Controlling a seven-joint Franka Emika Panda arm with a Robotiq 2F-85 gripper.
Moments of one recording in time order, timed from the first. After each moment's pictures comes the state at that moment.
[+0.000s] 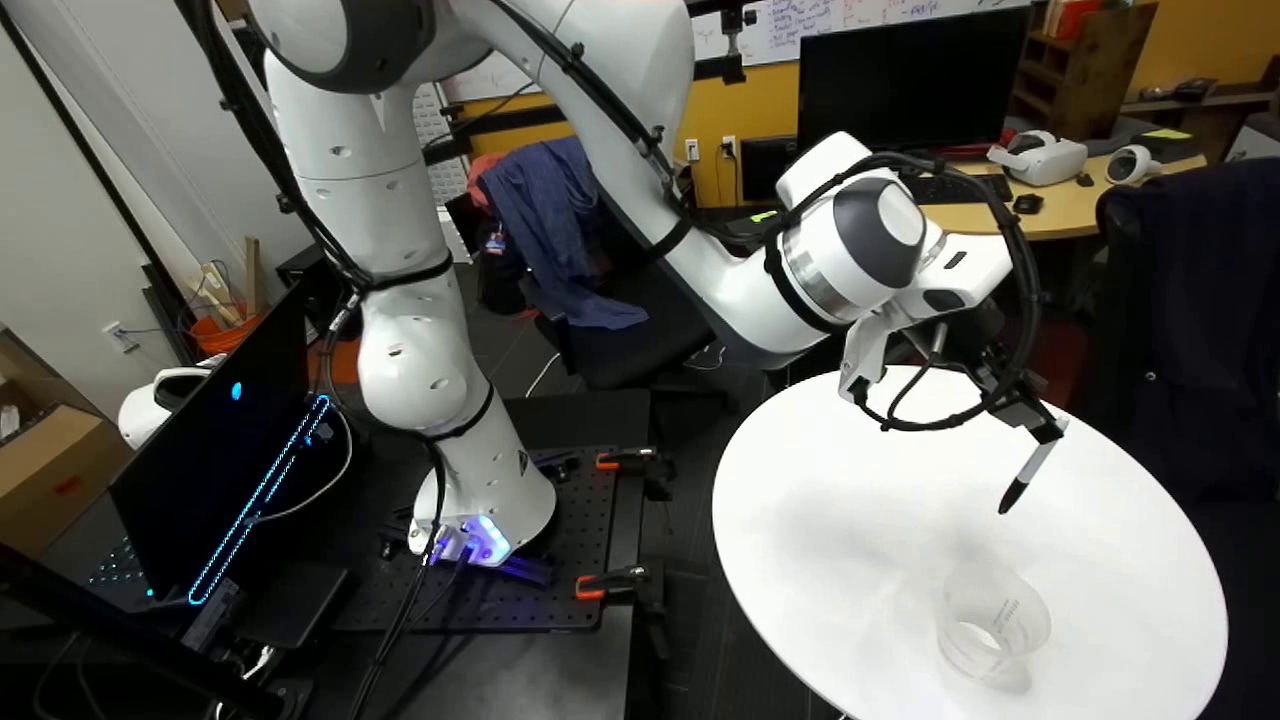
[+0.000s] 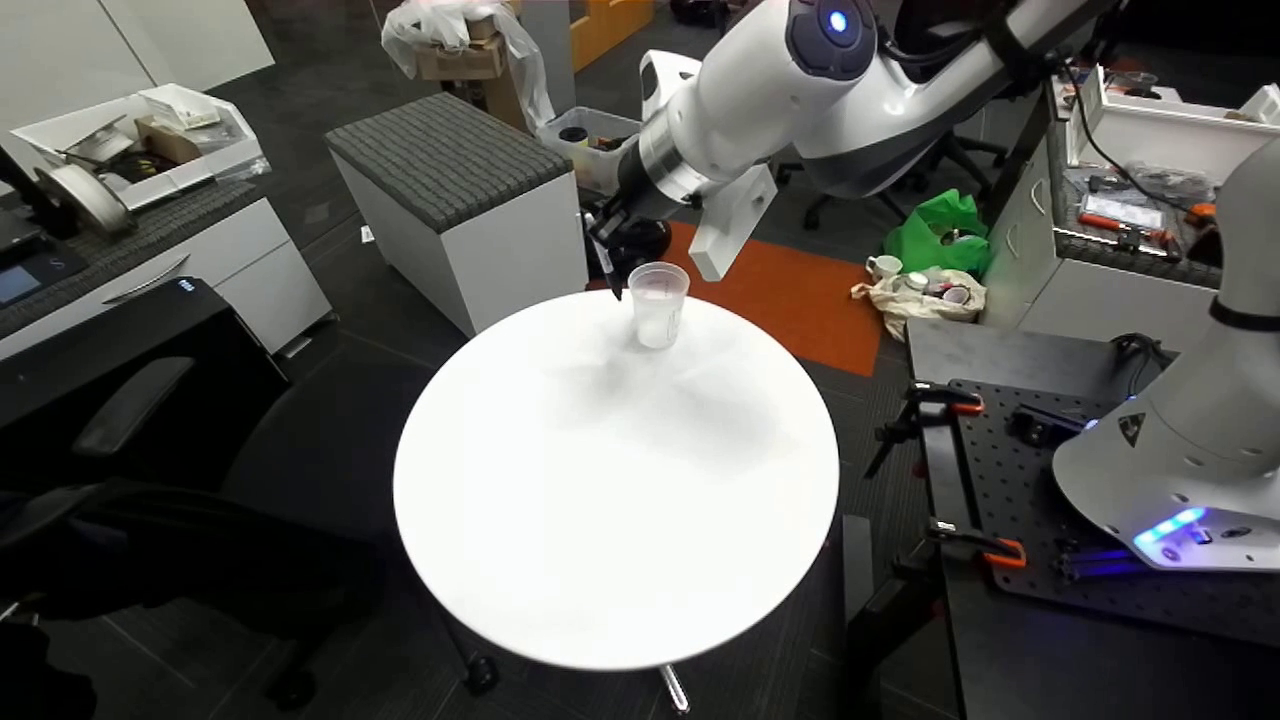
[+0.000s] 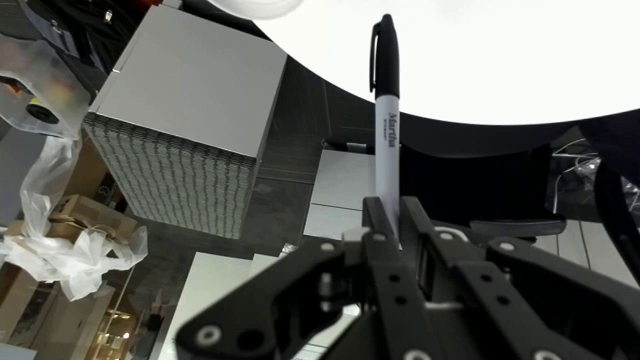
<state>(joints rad) 0.39 0.15 -0.59 -2.25 -1.39 2.99 1.39</state>
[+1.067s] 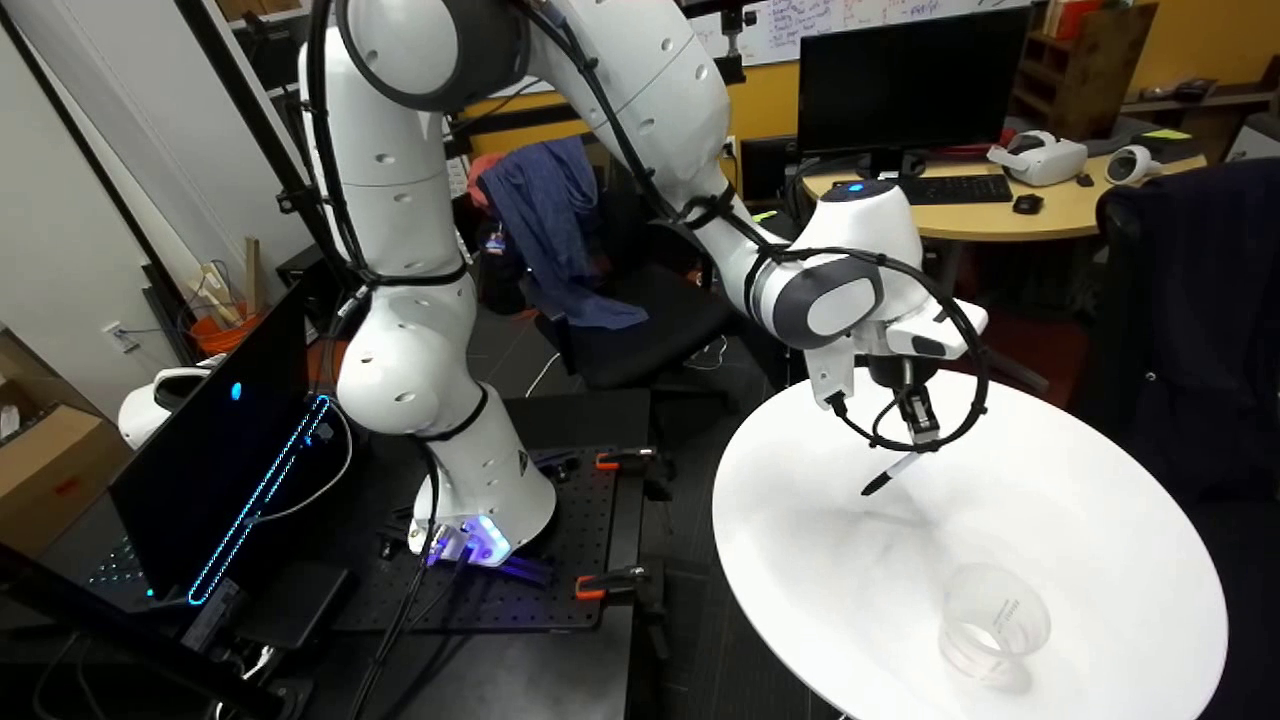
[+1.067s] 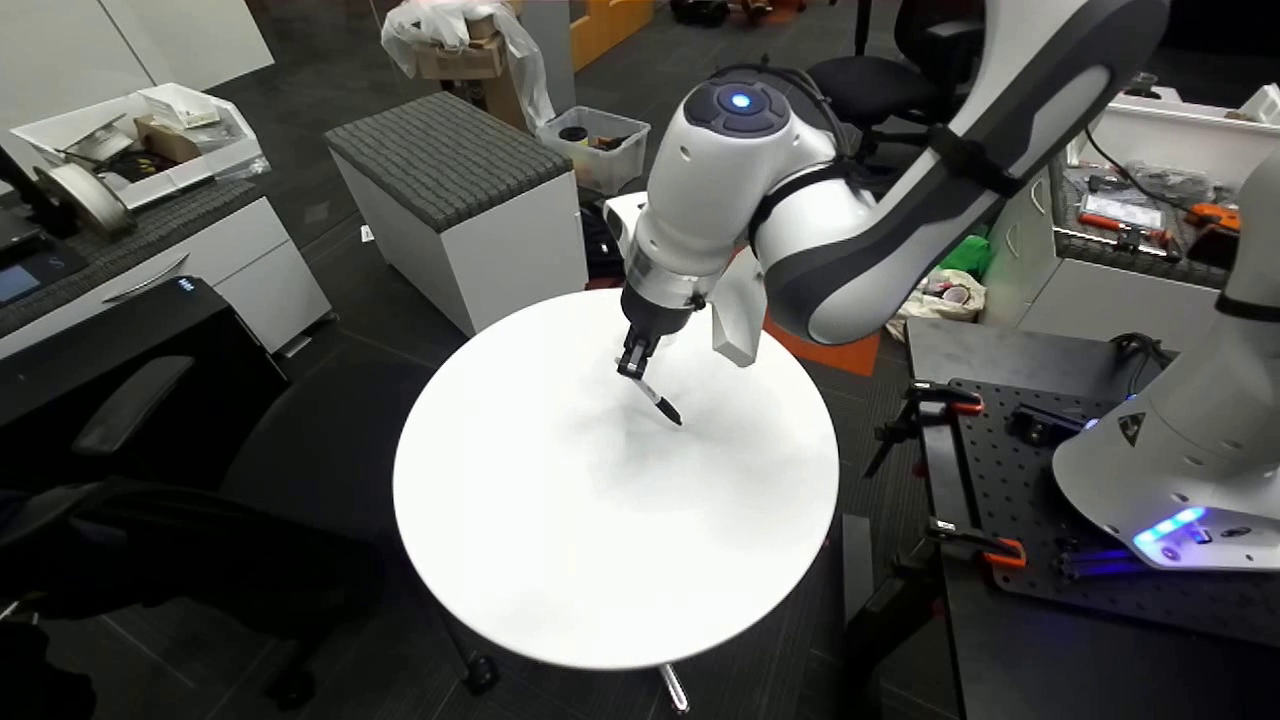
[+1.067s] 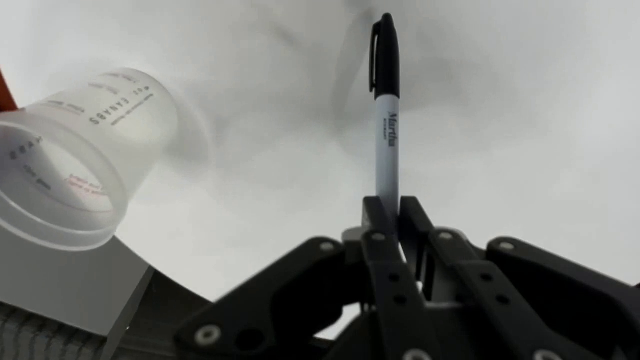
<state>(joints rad) 0.12 0.26 -0.12 -2.35 -0.37 2.89 0.39</state>
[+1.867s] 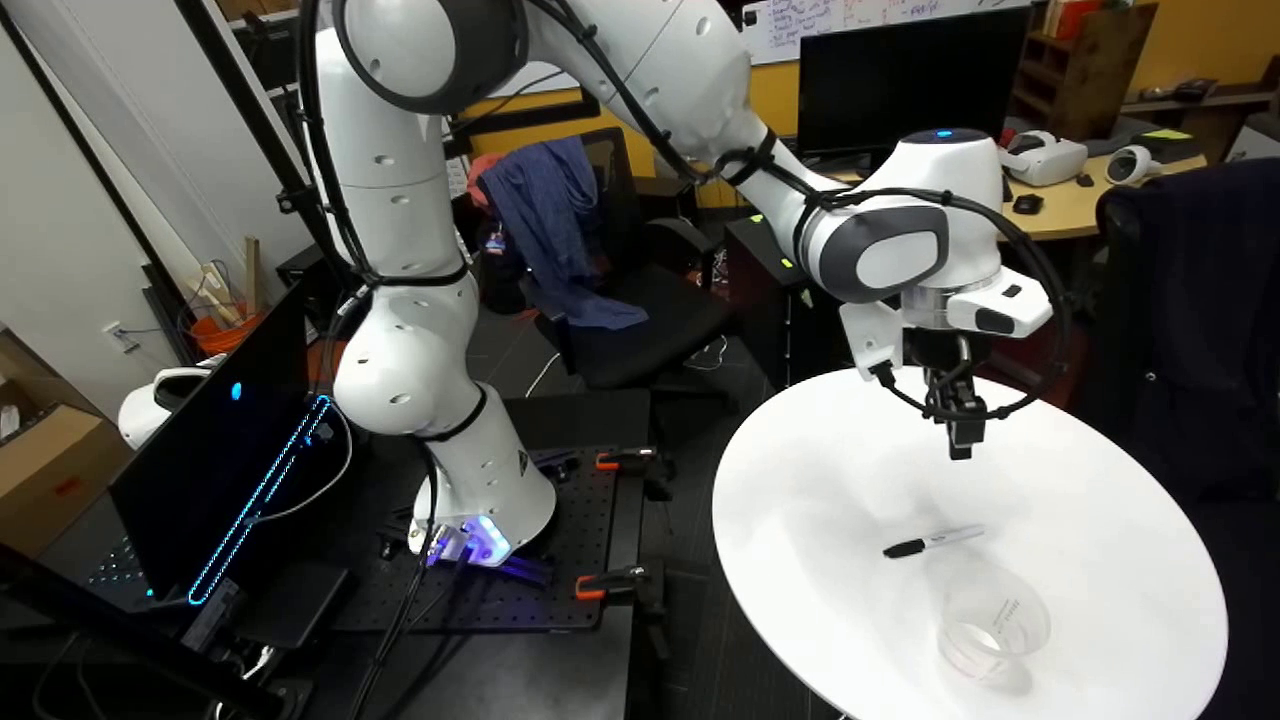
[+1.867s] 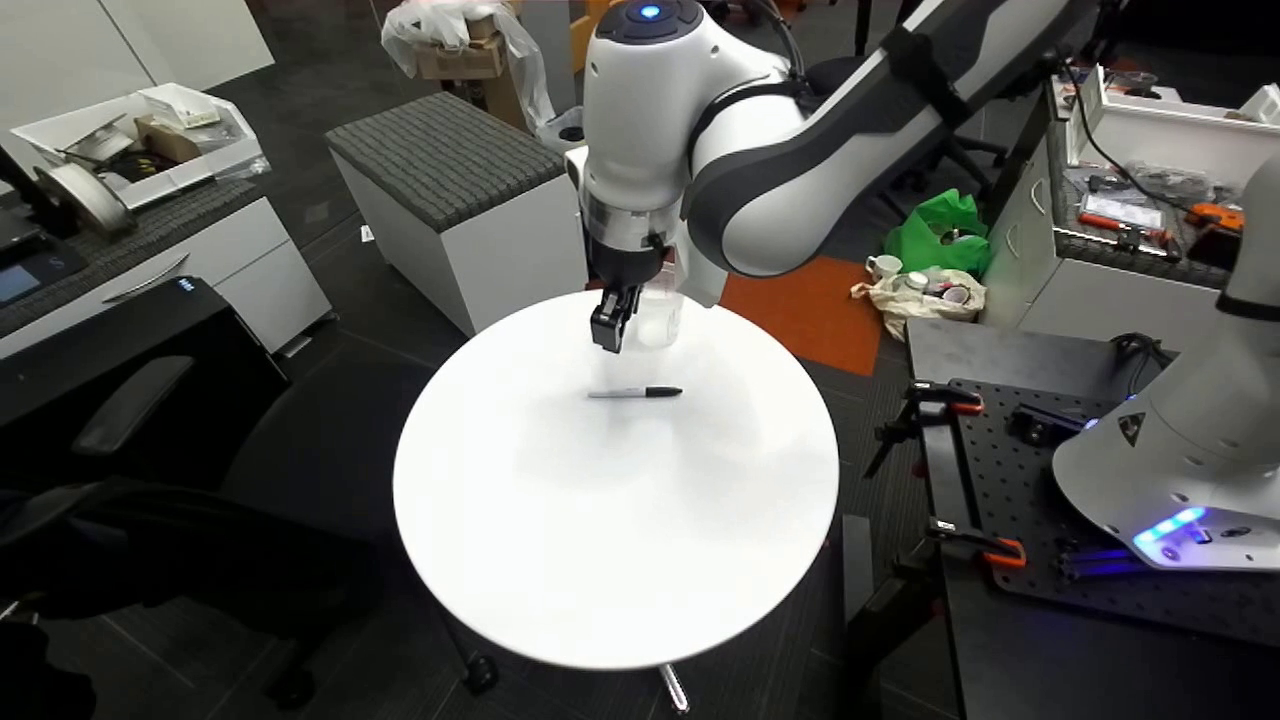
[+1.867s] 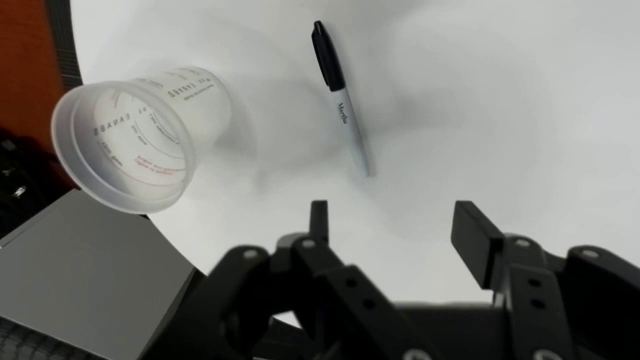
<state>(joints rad) 0.09 0.26 -0.10 -2.17 -0.23 2.58 0.26</state>
